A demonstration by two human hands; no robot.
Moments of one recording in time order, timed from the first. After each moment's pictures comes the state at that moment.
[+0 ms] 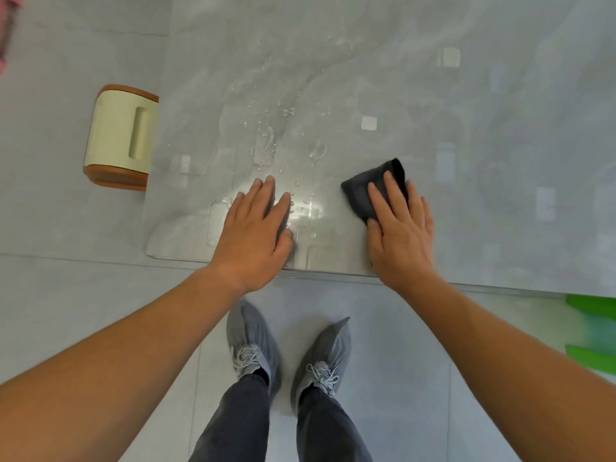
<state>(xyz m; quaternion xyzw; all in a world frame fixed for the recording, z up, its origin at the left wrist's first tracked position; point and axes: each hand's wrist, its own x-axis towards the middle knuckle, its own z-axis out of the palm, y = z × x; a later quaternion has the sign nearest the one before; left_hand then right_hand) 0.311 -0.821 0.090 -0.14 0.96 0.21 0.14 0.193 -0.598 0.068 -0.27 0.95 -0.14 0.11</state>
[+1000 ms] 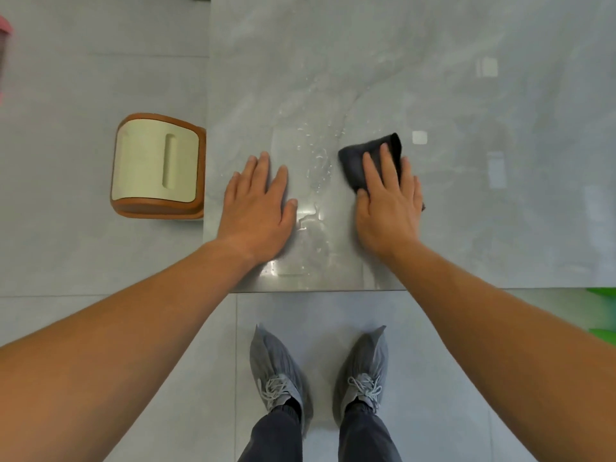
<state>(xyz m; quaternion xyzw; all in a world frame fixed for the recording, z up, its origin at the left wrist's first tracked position) 0.285 -0.940 0.087 -0.14 0.96 0.14 0.17 0.194 -0.740 0.065 -0.17 0.97 -0.14 0.12</state>
